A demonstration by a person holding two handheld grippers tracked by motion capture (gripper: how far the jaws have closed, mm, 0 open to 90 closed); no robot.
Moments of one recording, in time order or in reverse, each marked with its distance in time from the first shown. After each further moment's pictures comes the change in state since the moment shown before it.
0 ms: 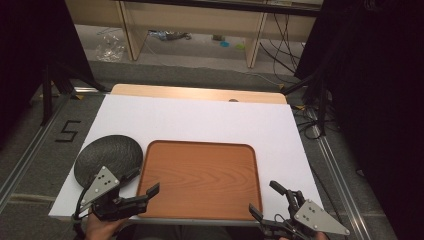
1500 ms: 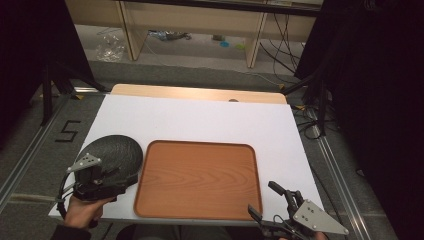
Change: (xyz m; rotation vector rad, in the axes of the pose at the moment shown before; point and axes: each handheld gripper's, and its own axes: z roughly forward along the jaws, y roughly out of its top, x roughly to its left) left arm 0.077 -0.001 0.000 0.228 0.081 -0.220; right arm 0.001 0.000 0.001 0.013 0.032 0.004
